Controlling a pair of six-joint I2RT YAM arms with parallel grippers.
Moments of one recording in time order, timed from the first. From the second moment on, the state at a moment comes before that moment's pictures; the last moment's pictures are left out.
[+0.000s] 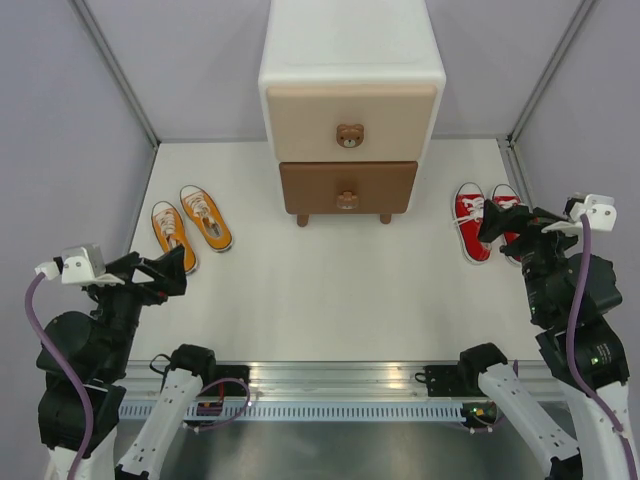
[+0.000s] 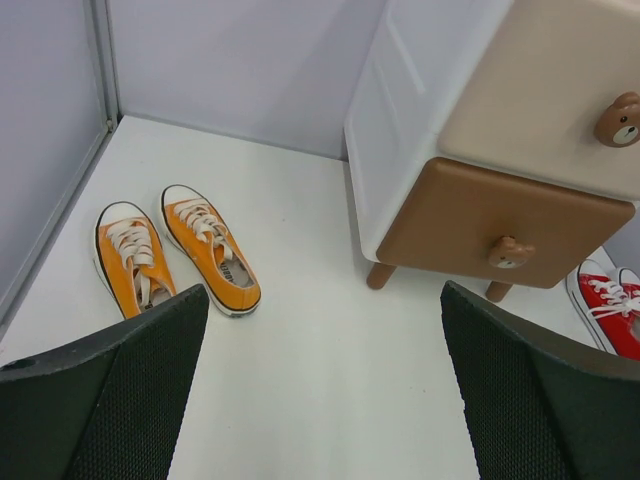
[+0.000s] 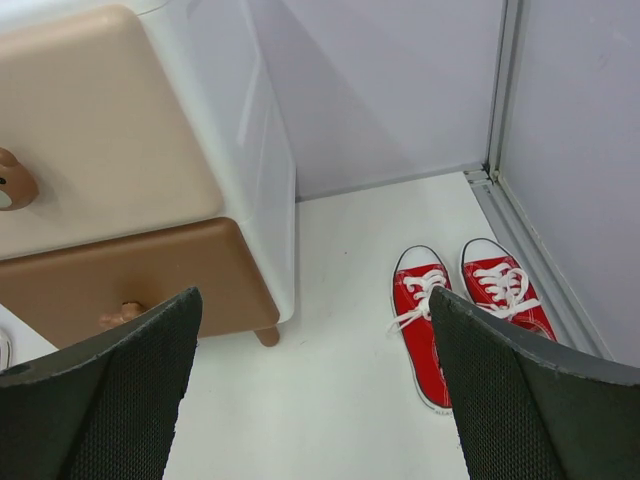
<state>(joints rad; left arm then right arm) -0.22 0.34 1.19 -0.83 -0.19 -0.28 0.31 0.52 1.12 -0.54 0.37 0.20</state>
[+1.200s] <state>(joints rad) -0.22 0.45 1.08 -0.88 -0.12 -0.33 0.61 1.29 1.56 -0.53 0.45 0.29</state>
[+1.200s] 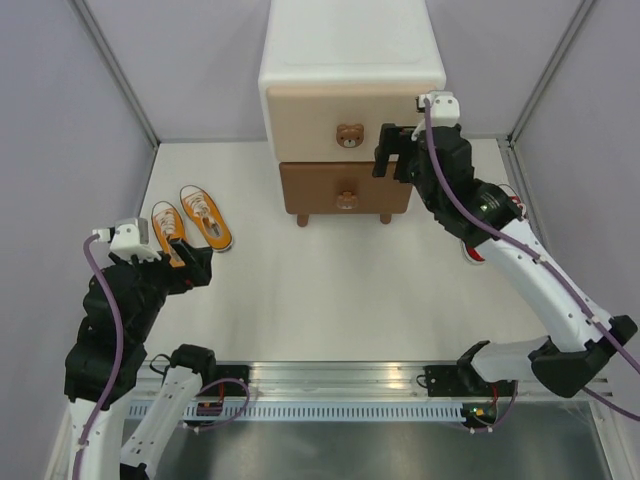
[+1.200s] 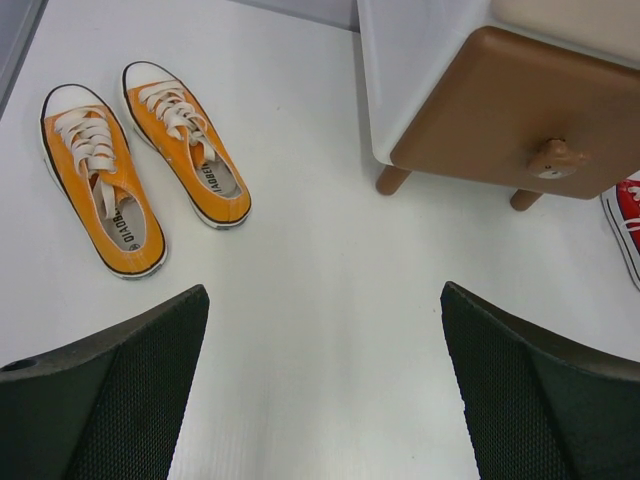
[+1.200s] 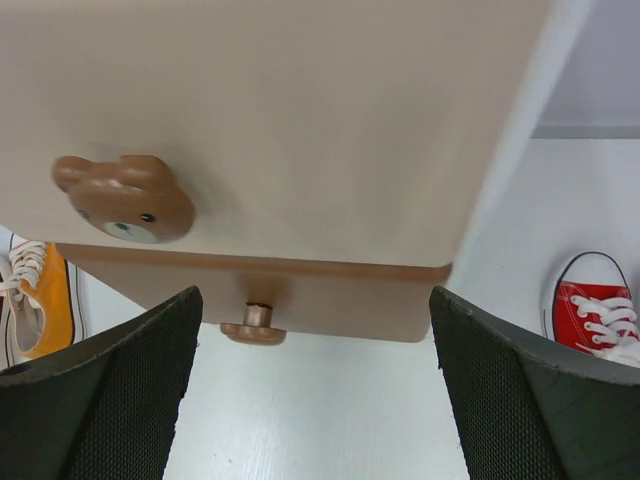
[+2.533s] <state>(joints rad) -0.22 0.44 1.06 -0.95 -0.12 -0.33 0.86 1.77 1.99 -0.53 0.90 0.28</state>
